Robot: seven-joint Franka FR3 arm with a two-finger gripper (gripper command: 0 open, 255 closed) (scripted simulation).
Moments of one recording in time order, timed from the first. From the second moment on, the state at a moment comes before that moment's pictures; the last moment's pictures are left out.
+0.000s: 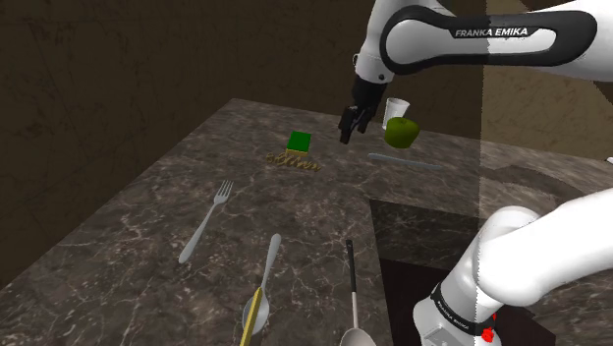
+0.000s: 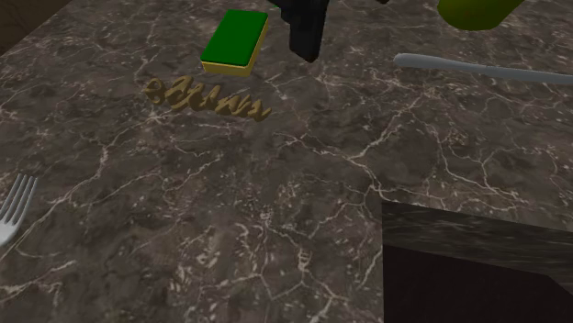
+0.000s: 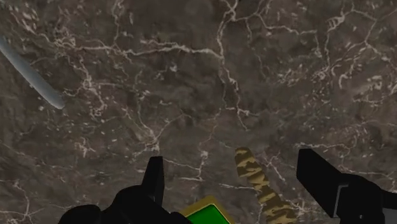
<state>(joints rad) 0.06 -0.52 0.01 -2.27 -0.04 1.84 -0.05</state>
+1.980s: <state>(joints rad) 0.14 -0.05 0.05 -2.10 -0.01 2.07 -0.24</state>
